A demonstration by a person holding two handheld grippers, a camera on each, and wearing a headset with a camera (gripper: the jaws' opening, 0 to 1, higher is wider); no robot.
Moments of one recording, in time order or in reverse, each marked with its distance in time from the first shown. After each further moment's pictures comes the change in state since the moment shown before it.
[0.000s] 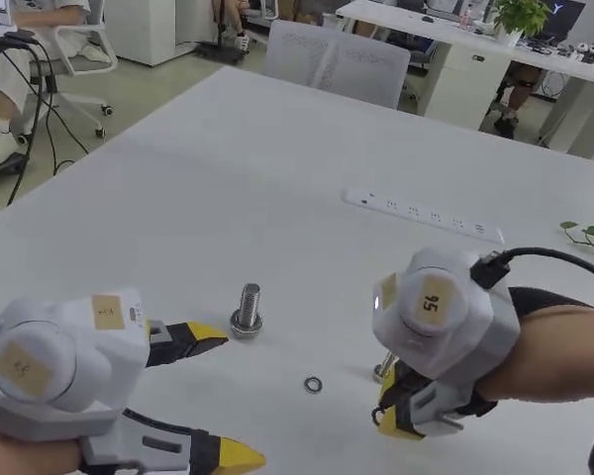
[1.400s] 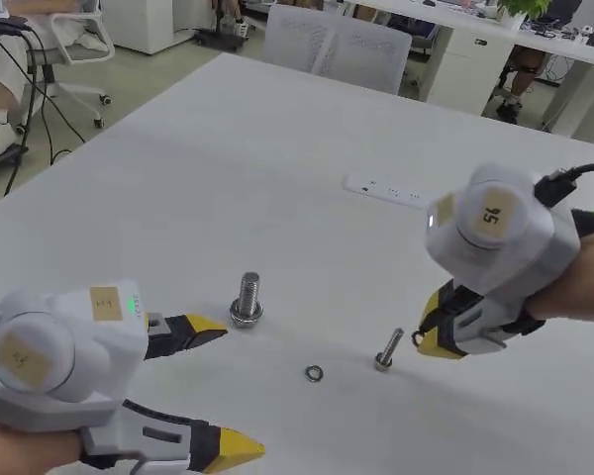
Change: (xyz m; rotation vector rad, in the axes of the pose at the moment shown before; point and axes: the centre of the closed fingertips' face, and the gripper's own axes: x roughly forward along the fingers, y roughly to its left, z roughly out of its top) left arm 0.000 0.001 -0.005 -0.010 0.009 -0.001; right arm -0.039 -0.053 -0.007 0.026 -0.003 -0.123
